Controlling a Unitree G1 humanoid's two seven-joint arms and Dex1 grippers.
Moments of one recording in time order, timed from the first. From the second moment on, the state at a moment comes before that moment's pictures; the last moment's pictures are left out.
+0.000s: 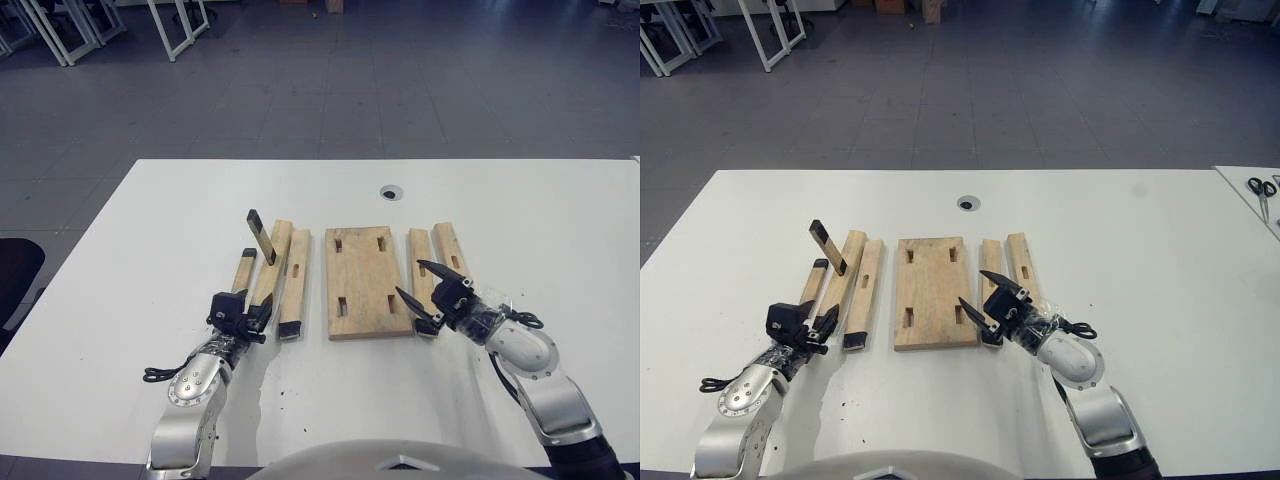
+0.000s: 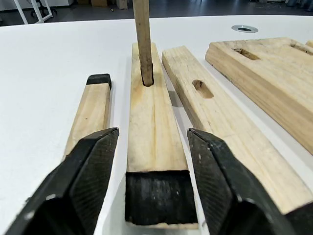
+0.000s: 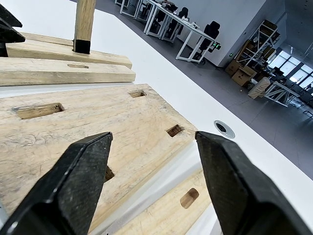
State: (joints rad) left arm 0.37 0.24 0.06 -0.32 -0.17 0.30 -0.25; right arm 0.14 -0.45 0.19 -0.36 -0.06 0.07 0.52
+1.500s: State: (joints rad) left arm -0.13 0.53 0.23 -0.34 -1.44 1.09 -0.73; right arm -0.45 -0.34 -0.13 -0.24 1.63 1.14 0.36
